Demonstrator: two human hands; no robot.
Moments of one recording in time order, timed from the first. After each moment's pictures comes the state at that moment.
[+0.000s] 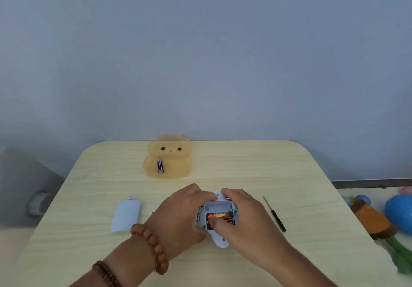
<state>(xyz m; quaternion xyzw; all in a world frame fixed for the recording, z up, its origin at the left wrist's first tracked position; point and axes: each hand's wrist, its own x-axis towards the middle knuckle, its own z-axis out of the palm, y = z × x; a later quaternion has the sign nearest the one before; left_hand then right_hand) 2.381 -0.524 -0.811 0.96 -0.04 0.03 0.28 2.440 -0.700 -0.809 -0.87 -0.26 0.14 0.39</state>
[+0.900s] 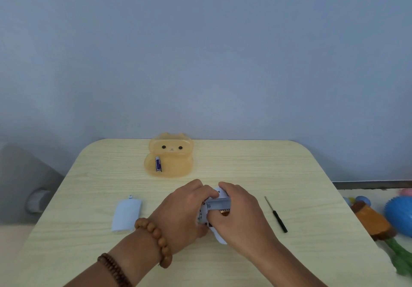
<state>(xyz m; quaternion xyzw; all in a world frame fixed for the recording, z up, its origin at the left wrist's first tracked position) 2.388 -0.522 -0.809 0.96 -0.04 0.03 0.29 2.440 -0.676 -0.813 -0.89 -0.24 0.10 0.38</state>
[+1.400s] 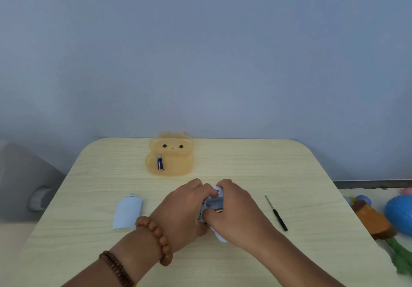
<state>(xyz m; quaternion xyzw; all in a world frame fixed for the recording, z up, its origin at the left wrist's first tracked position) 2.388 -0.523 -0.810 0.96 -0.03 0.02 0.27 2.447 -0.670 -0.811 -0.89 -0.25 0.15 0.34</state>
